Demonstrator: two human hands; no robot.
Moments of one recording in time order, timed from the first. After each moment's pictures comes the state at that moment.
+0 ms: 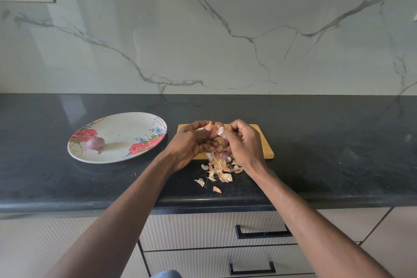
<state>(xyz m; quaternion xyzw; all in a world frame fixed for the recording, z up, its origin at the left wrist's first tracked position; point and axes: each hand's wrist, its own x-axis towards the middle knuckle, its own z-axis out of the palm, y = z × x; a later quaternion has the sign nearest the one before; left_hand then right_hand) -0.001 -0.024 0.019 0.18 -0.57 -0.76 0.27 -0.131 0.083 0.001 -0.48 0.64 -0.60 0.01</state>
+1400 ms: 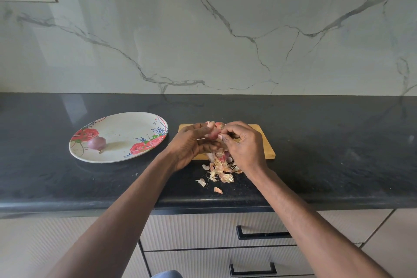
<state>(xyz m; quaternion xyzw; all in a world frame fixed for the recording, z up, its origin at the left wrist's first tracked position) 0.002 -0.021 0.024 0.18 -0.55 -0.78 0.25 -0.135 0.080 -0.005 -0.55 0.61 -0.56 -0.13</state>
